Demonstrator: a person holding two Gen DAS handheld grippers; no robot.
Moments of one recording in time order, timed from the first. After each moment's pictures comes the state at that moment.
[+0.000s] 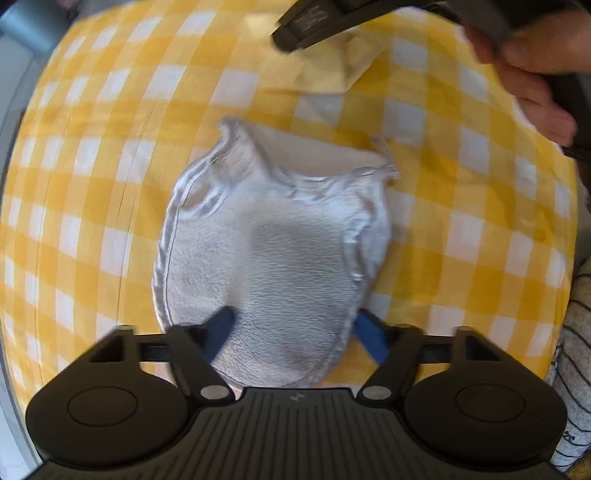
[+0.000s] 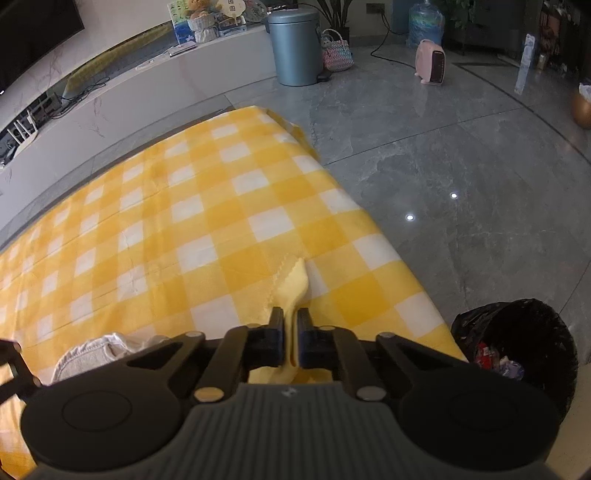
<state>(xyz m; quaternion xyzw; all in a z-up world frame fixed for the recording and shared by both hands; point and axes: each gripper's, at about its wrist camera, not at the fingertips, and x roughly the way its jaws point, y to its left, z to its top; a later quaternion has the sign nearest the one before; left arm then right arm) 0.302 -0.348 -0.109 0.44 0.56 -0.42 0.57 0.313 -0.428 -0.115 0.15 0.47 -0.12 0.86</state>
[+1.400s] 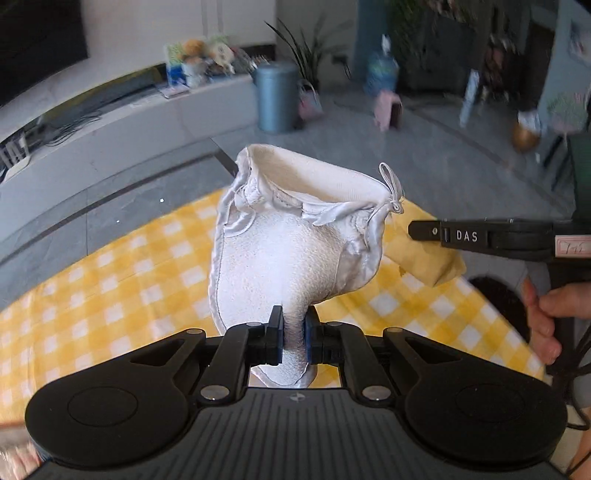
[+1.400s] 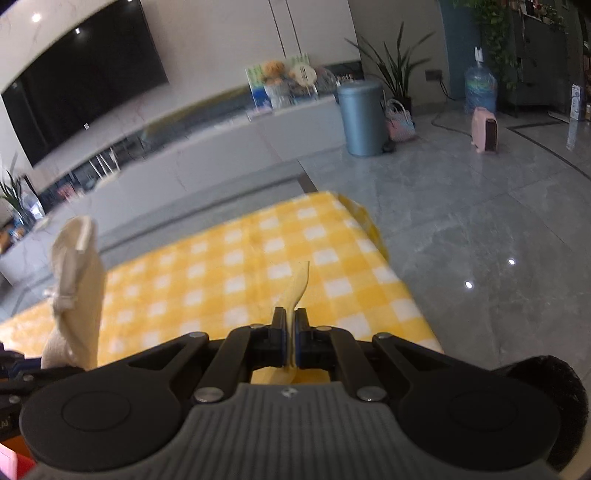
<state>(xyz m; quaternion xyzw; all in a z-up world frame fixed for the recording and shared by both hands) 0.226 -0.234 0.038 0.09 0.41 -0.23 0.88 0.246 -0.419 -0.022 0.15 0.35 -0.01 0.93</state>
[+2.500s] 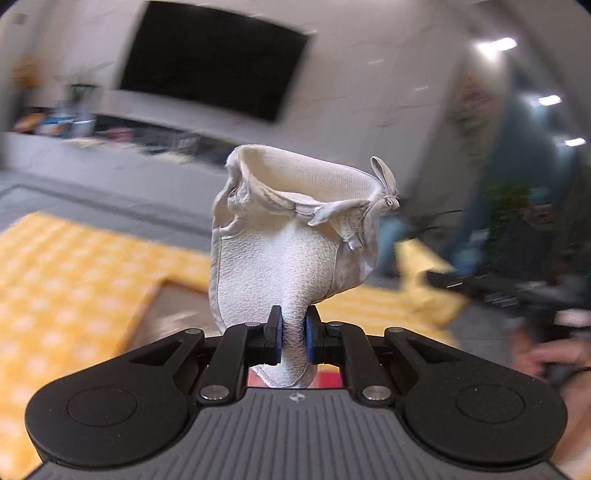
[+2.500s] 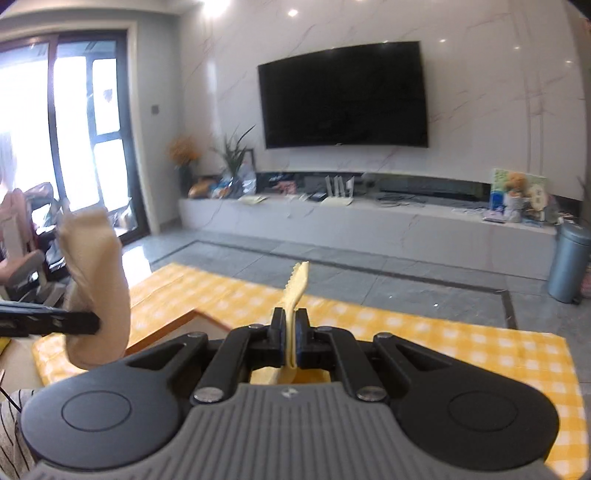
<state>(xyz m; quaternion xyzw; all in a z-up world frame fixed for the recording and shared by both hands) 0.069 0.043 0.071 -0.14 0.26 -0.04 0.96 0.152 -0.178 0.082 -0.01 0.22 0.31 0.92</state>
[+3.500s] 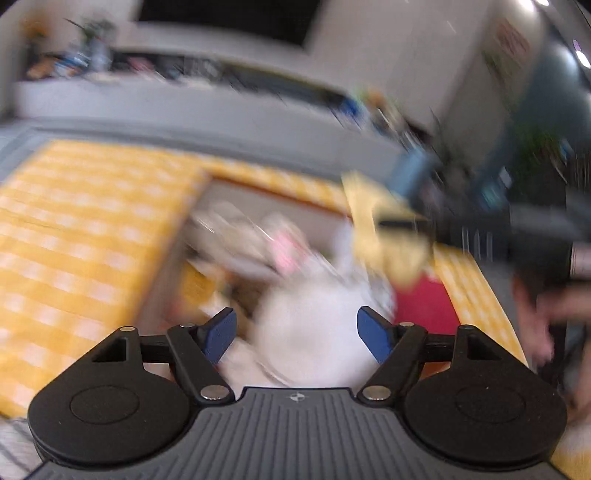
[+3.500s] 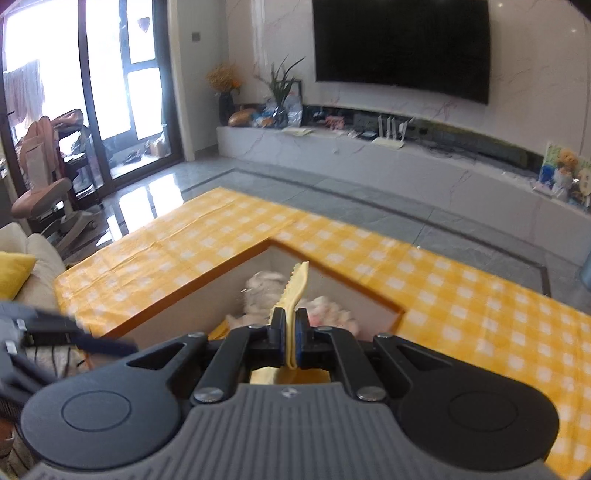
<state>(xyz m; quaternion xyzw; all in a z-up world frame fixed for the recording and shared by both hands) 0.045 0.091 0.026 -0.15 0.34 -0.03 0.93 0.126 -0.058 0.050 -0.08 0.31 0.37 0.87</state>
